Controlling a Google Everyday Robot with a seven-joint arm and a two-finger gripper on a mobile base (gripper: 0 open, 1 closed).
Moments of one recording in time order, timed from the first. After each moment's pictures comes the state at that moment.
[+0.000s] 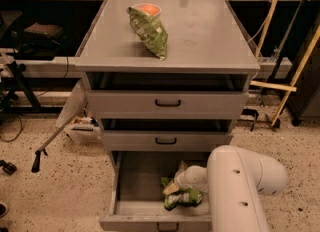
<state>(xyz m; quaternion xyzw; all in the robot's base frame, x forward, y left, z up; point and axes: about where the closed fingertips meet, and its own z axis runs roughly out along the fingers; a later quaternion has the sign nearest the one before) 0.662 -0.083 0.157 -0.47 0.83 0.05 0.30</state>
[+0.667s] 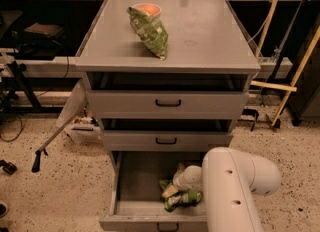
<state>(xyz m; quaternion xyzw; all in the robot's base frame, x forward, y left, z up) 0.655 -0.078 0.137 -0.49 0.82 0.06 0.28</state>
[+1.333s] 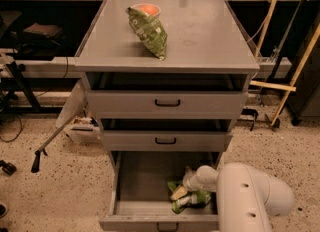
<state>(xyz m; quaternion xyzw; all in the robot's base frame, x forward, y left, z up) 0.652 -0.123 0.113 -0.48 0.83 0.11 0.28</state>
